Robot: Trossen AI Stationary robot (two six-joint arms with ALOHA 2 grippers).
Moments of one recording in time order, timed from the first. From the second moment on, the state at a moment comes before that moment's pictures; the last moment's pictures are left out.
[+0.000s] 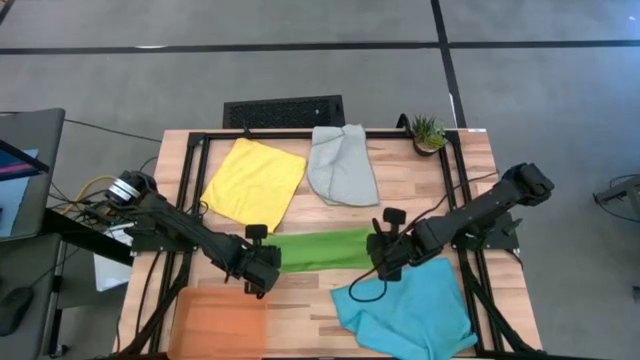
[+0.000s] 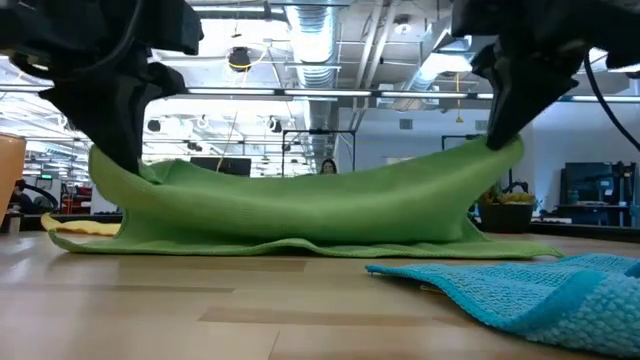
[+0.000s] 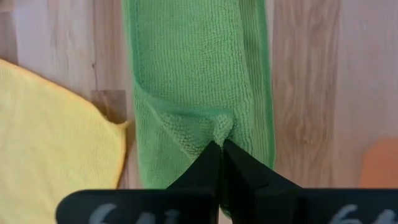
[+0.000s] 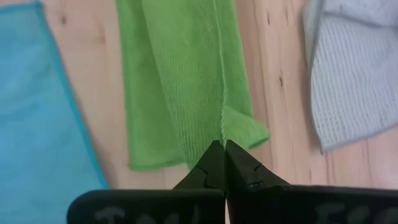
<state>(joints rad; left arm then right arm) -0.50 1.59 1.04 -0.84 -0.32 -0.46 0.45 1.53 1.06 -0.88 0.39 0.41</state>
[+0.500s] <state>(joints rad) -0.49 1.61 1.04 -0.83 -0.39 -0.46 0.43 1.53 1.06 -0.88 0.36 0.41</state>
